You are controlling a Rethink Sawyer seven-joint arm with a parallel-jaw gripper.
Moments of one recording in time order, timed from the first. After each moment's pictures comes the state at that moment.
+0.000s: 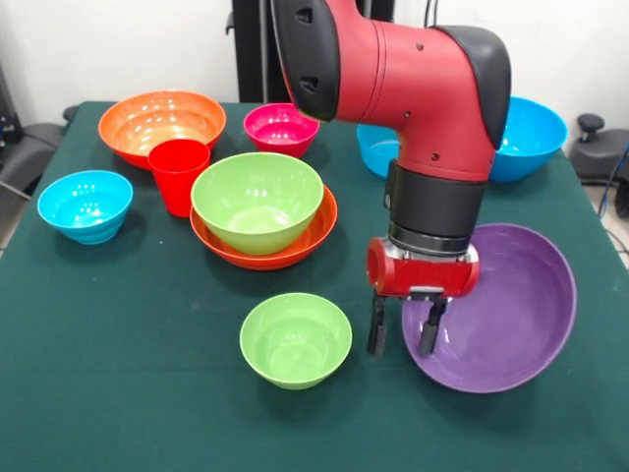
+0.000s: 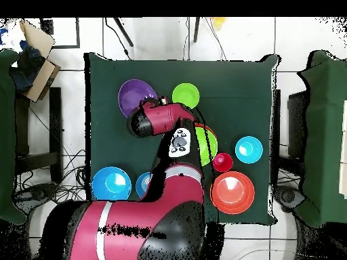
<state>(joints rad) -0.03 -0.26 -0.07 1.23 -0.27 0.17 1.78</state>
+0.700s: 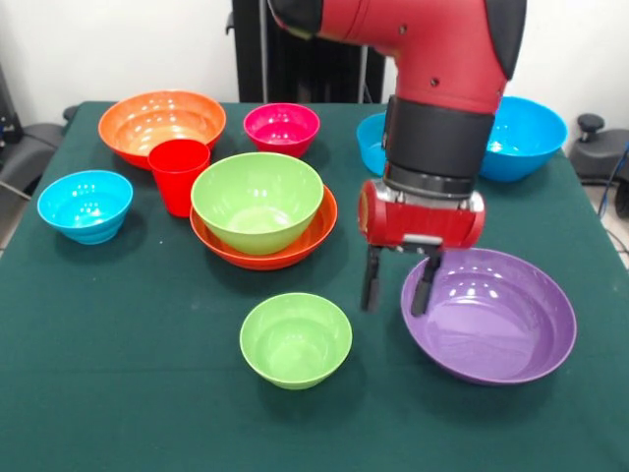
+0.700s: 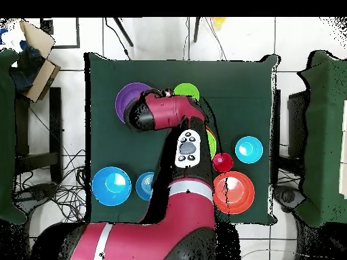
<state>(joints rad) -0.06 -0.42 -0.06 1.28 -0.24 0.30 1.78</state>
